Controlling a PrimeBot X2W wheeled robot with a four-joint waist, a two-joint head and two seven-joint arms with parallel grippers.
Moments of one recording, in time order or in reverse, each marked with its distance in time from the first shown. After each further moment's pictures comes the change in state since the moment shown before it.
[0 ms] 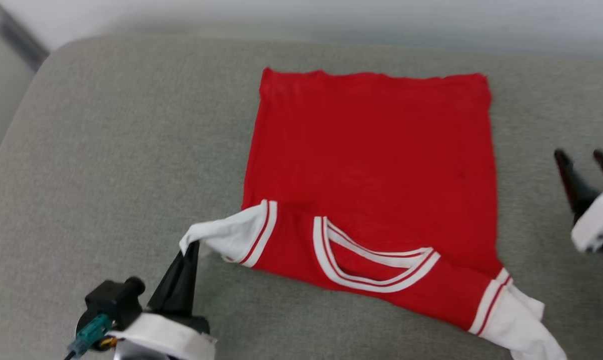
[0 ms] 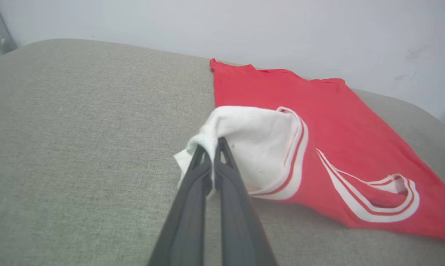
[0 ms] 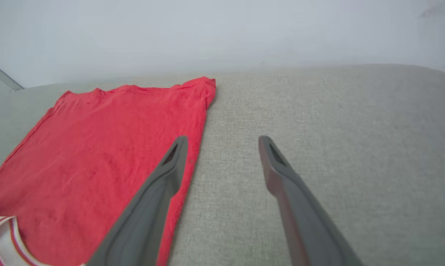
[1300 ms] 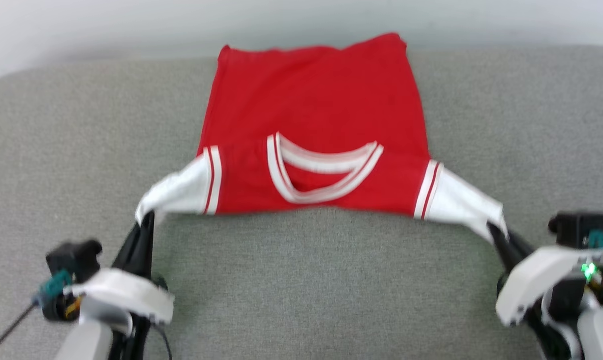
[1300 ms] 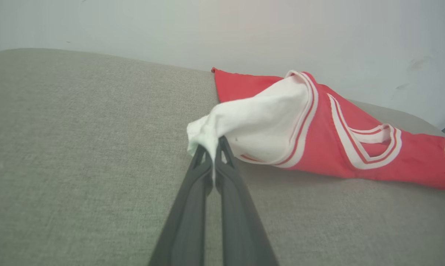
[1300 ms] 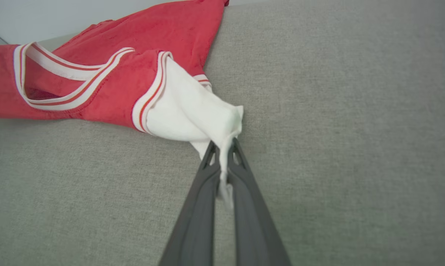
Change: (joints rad) left arm -0.270 0.012 0.096 0.388 -0.062 -0.112 -0.054; right arm 0.097 0.062 0.183 0.071 -0.007 0.000 -0.083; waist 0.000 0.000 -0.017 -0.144
